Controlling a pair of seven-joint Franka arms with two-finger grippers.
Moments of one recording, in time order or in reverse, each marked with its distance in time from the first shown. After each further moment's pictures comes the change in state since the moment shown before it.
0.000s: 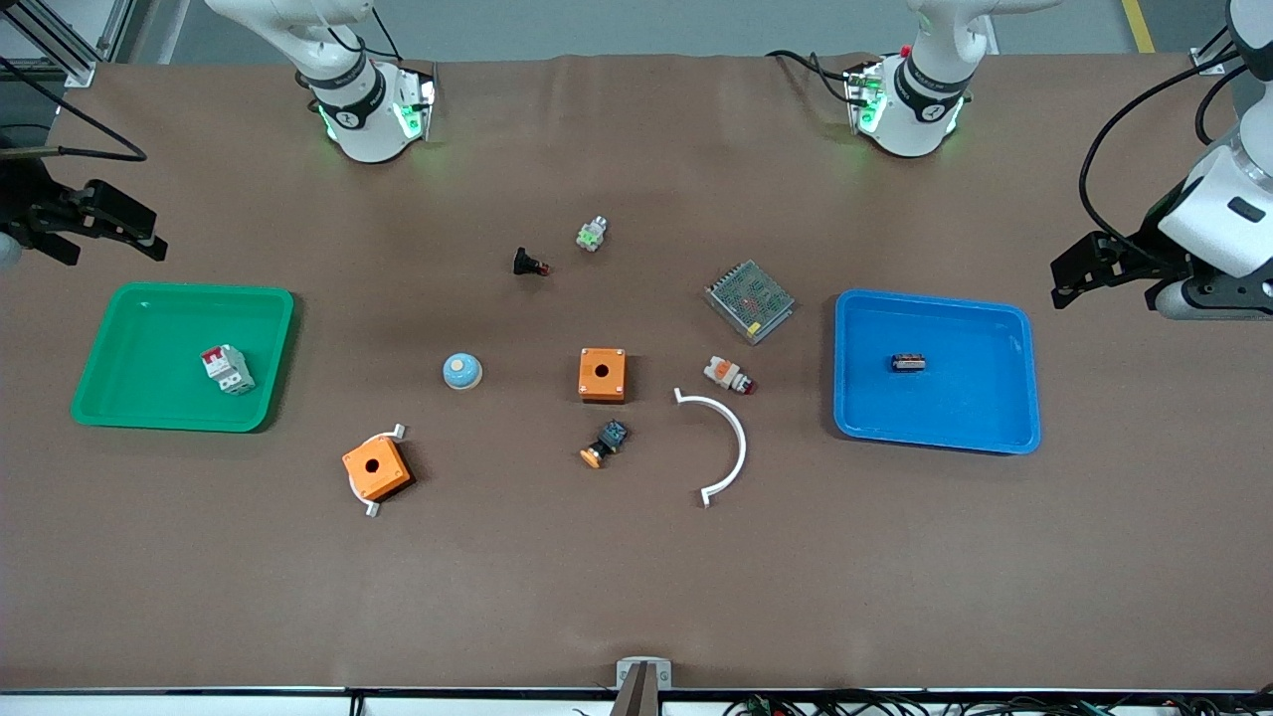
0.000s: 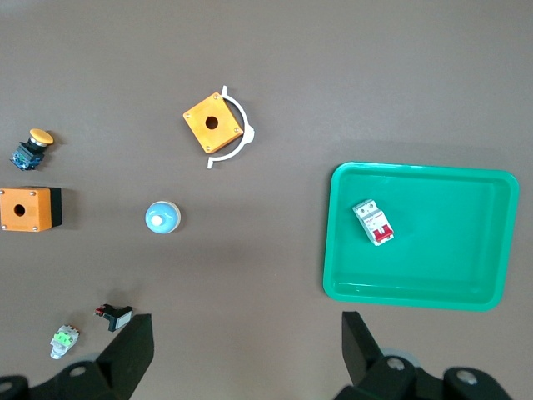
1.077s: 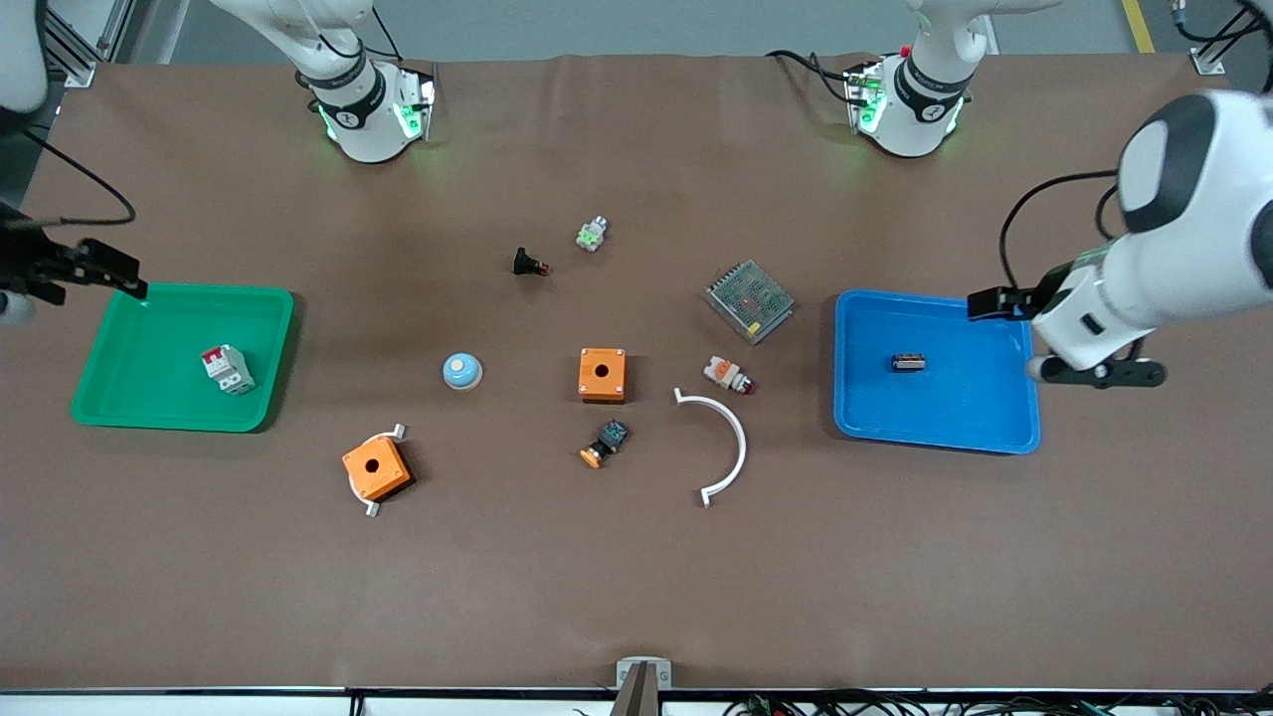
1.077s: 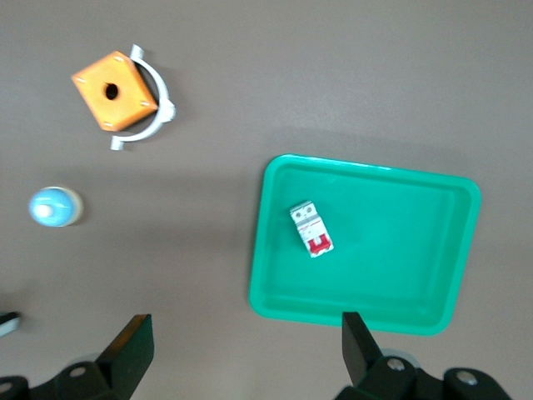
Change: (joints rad) left arm -0.004 0.153 -0.014 -0.190 -0.046 0.005 0.014; right arm -0.139 0.055 -0.005 -0.247 -0.086 0.260 -0.229
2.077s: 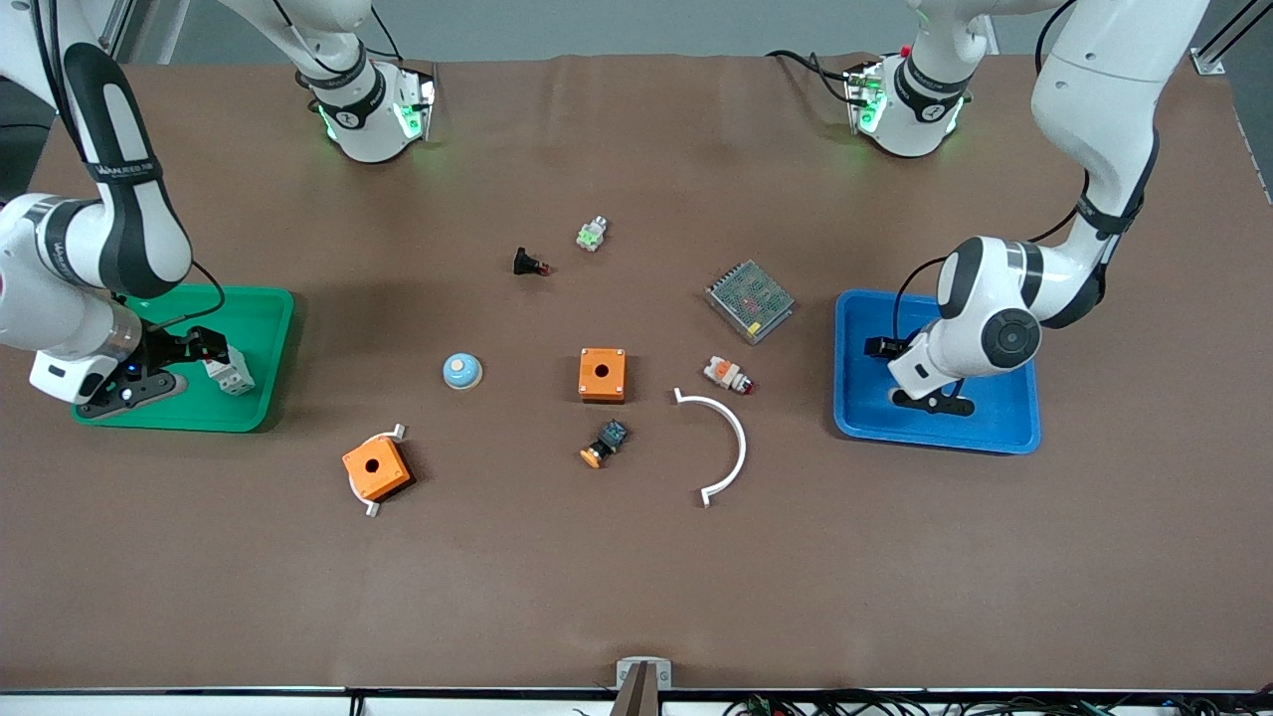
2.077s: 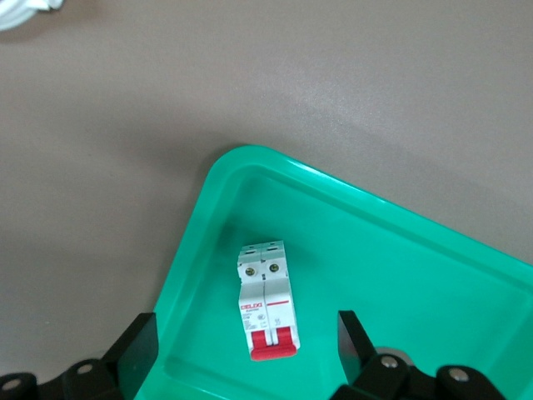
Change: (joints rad) left arm -0.026 0.286 -0.004 -0.388 0.089 0.650 0.030; right arm -0.091 0.261 0.004 -0.255 -0.080 0.479 -0.300
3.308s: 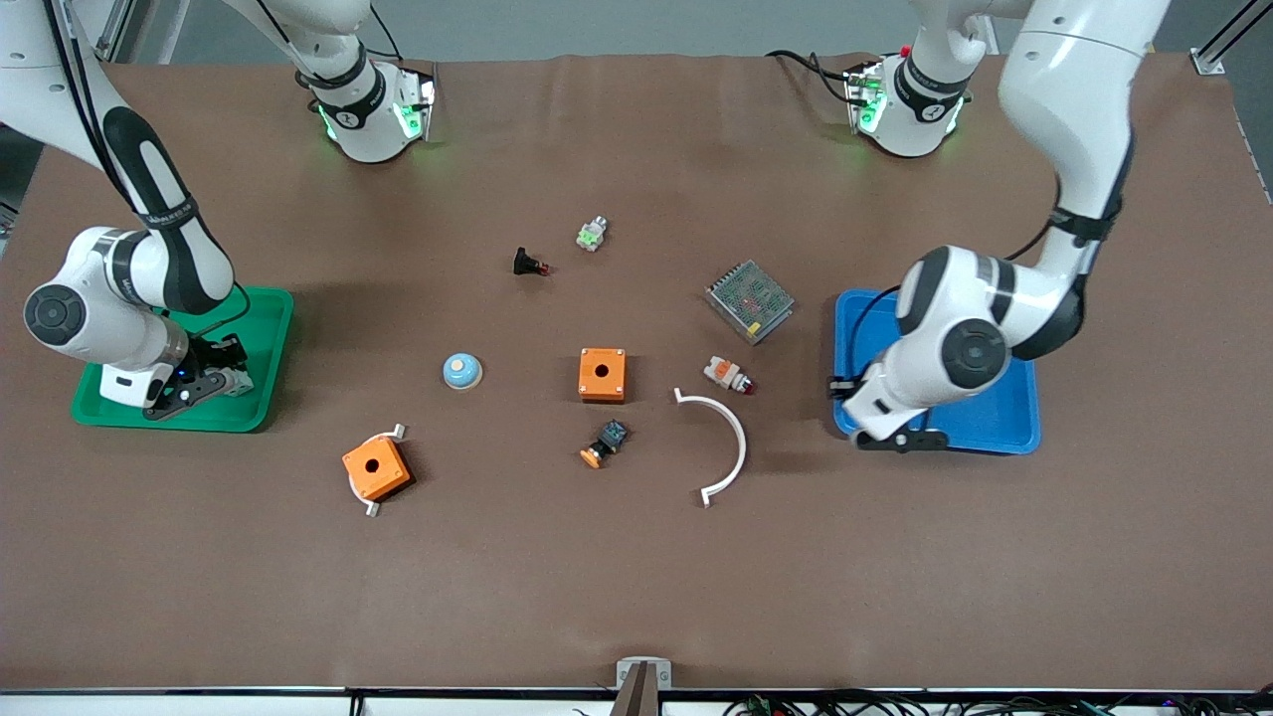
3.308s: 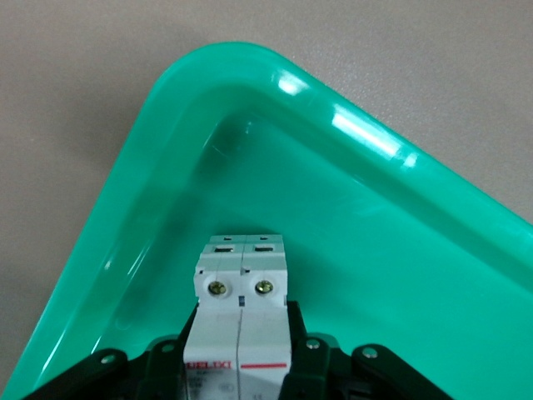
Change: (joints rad) left arm -0.203 0.051 -0.016 0.391 -0.082 -0.164 -0.377; right arm -0.054 0.149 -0.003 -0.069 -0.098 0.179 -0.090
